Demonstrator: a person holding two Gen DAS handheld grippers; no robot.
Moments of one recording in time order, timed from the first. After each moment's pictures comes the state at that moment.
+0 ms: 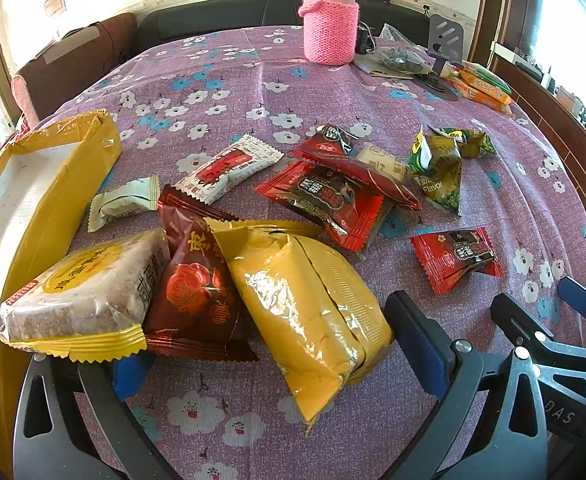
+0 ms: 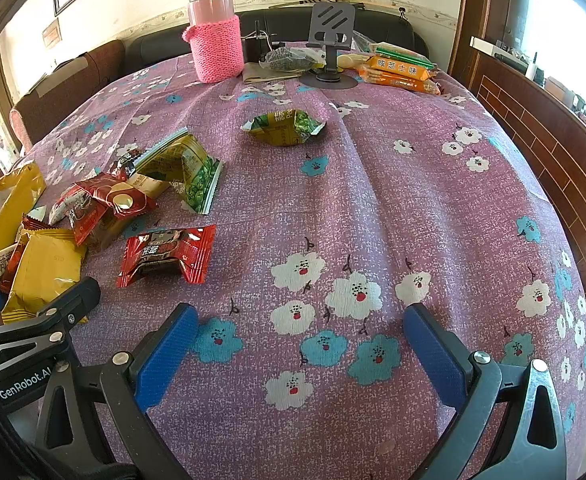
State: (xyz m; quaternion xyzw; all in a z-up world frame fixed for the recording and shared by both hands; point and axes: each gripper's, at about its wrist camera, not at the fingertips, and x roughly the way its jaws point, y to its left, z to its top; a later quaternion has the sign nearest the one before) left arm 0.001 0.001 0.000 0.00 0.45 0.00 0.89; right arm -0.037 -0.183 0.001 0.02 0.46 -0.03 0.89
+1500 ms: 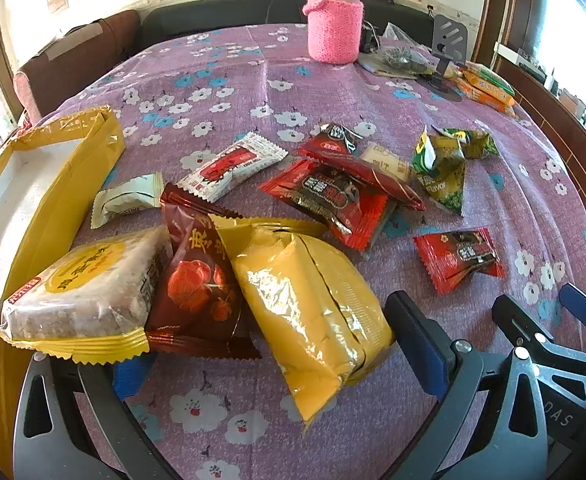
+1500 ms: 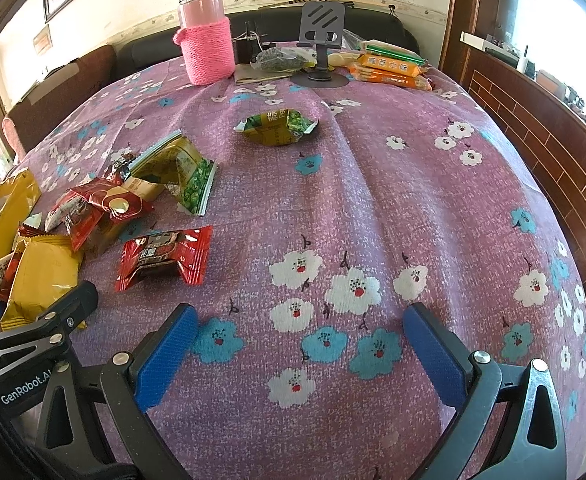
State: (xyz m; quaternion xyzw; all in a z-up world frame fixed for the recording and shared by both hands) left arm 0.002 0.002 0.000 0.00 0.46 0.00 0.89; right arm -0.038 -0.182 0.003 0.03 0.46 -0.05 0.89
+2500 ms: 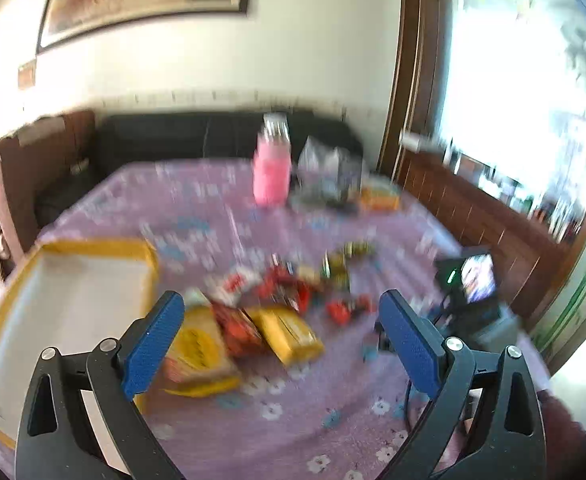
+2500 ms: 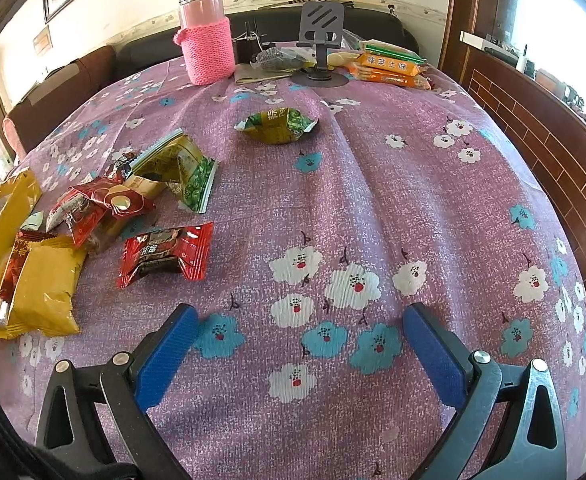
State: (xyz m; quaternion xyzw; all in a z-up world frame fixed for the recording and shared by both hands) left arm -0.130 0.084 0.142 -0.03 0.25 -0.15 0.96; right arm -0.041 -0.183 0.002 0.03 0.46 -0.05 0.89
